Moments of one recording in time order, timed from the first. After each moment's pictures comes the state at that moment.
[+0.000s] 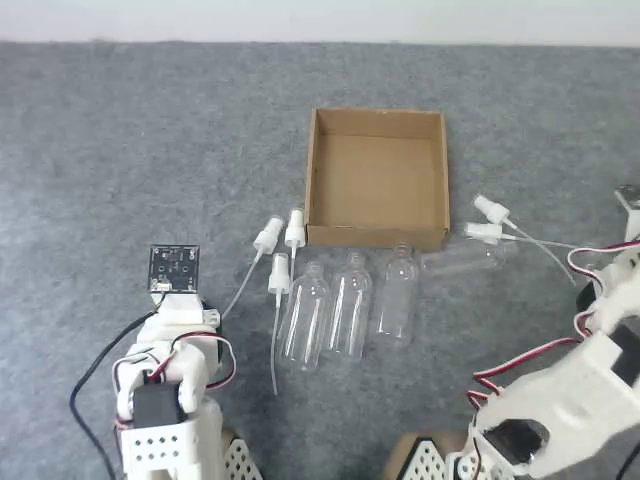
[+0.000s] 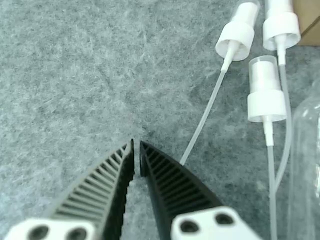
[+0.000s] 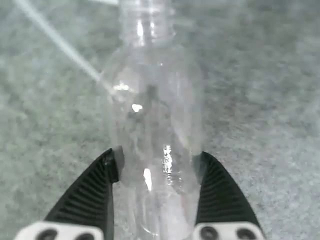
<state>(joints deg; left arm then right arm) -12.4 -103.3 97.2 70.8 -1.1 42.8 19.1 4.0 72.9 45.5</state>
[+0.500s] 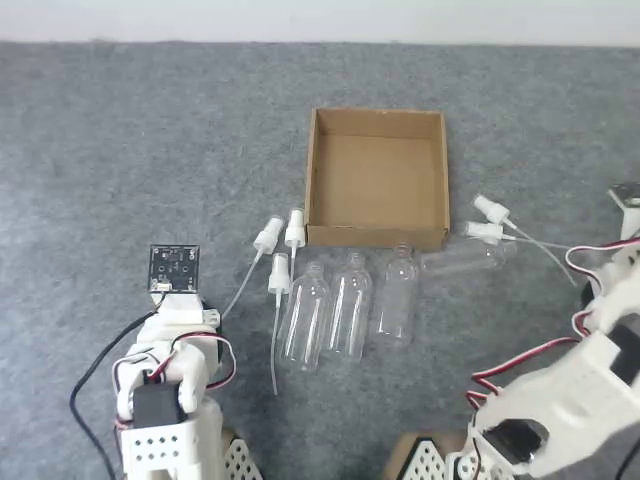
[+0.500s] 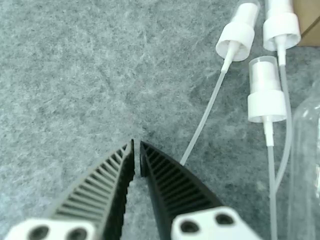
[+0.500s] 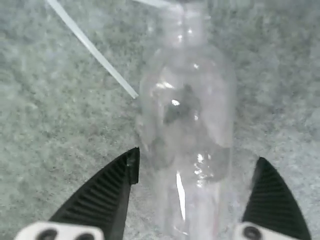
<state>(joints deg) -12.4 -103.3 97.2 70.8 -1.1 41.8 19.1 3.3 74.7 47.1</state>
